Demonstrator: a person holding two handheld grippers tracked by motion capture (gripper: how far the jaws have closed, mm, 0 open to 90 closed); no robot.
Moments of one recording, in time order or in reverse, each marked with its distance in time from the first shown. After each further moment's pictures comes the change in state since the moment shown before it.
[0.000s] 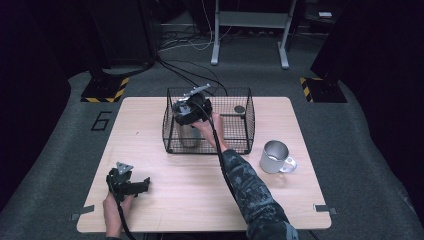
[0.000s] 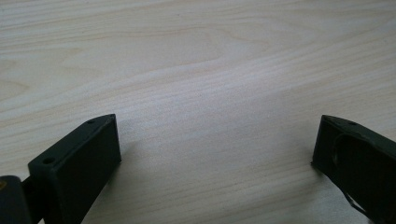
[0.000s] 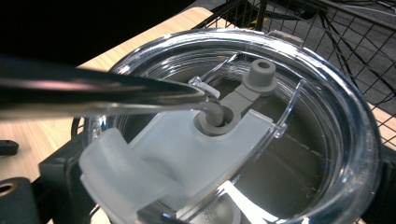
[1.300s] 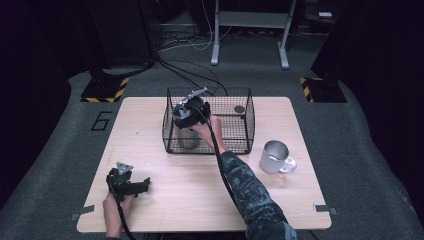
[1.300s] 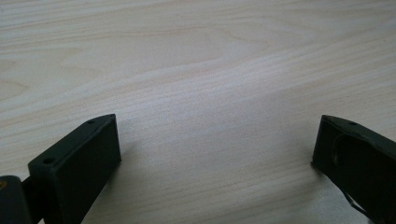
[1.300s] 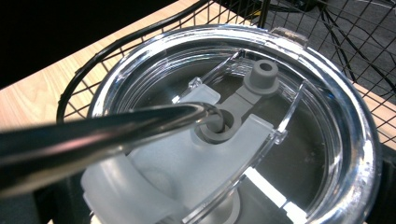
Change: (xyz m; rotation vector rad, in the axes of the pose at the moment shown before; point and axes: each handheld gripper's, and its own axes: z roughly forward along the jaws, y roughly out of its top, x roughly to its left) left arm 0.000 0.000 0.000 0.000 0.001 0.001; right arm 0.004 -0.007 0.010 0.034 -0.014 -0.005
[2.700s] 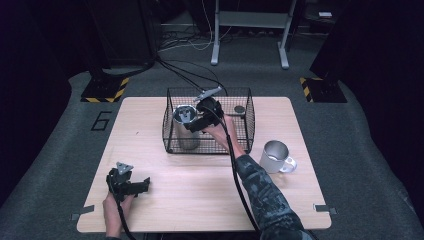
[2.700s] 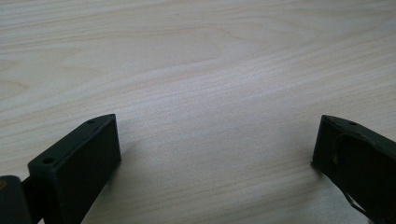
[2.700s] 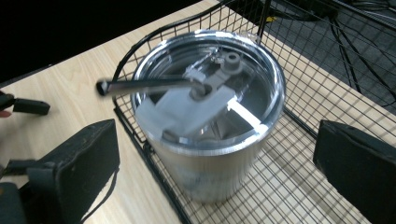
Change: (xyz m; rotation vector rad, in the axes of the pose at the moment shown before) left arm 0.001 0.000 0.000 0.001 0.000 0.006; right arm -0.003 -0.012 -0.060 -0.011 0.048 -0.056
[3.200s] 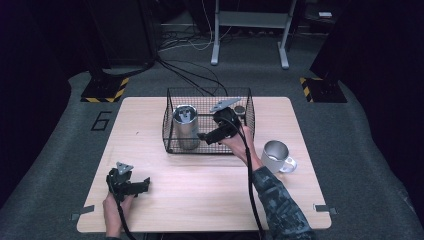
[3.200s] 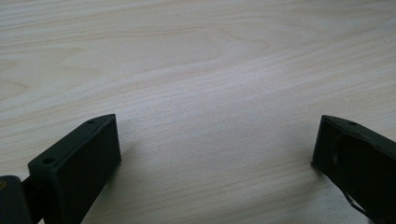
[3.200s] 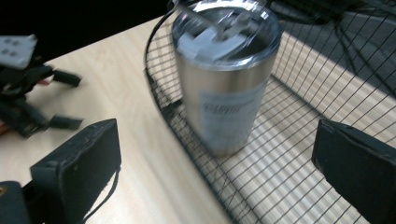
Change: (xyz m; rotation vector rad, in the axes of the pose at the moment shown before) left arm 0.000 0.000 0.000 -0.006 0.001 -0.006; right arm 0.009 -0.038 -0.055 -0.022 0.034 -0.028
